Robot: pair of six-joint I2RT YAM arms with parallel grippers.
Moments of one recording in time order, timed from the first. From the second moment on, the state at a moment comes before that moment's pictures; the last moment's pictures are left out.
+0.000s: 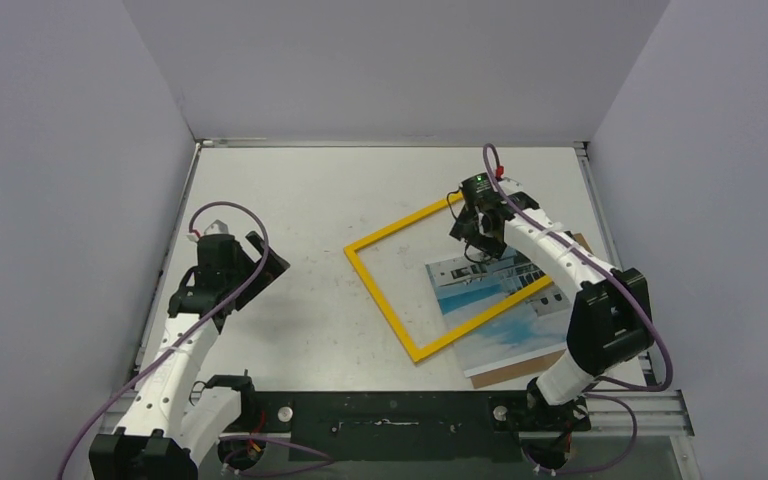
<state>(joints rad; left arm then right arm) -0.07 0.88 0.68 -0.57 0.02 -0.77 0.44 1.57 1.27 -0.79 0.33 0.83</state>
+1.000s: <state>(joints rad) -0.07 0.95 0.67 -0.52 0.05 -0.72 0.58 2.27 1.91 -0.76 0.36 0.90</state>
